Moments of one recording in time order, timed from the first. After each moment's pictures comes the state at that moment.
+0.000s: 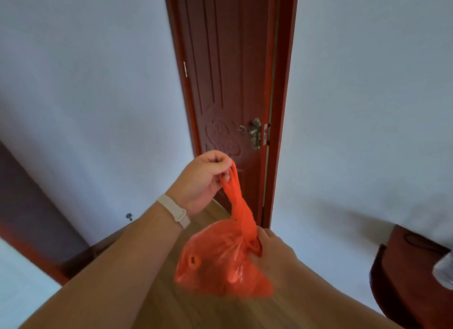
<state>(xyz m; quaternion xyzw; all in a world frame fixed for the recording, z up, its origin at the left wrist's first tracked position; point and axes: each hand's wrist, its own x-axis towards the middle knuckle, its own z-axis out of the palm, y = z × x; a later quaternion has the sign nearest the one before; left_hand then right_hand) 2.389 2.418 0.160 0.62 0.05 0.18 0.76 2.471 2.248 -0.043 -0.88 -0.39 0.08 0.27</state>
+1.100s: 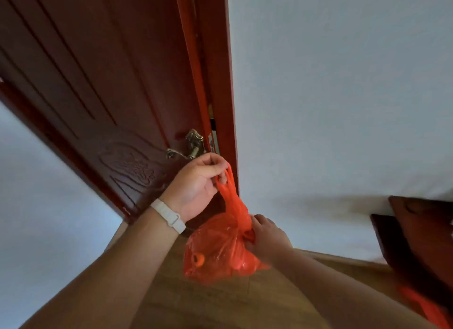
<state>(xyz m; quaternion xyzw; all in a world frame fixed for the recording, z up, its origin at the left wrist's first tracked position) 2.789 2.622 0.080 0.55 -0.02 -0.11 0.83 2.770 2.445 -0.116 -0.96 -0.13 0.10 0.22</state>
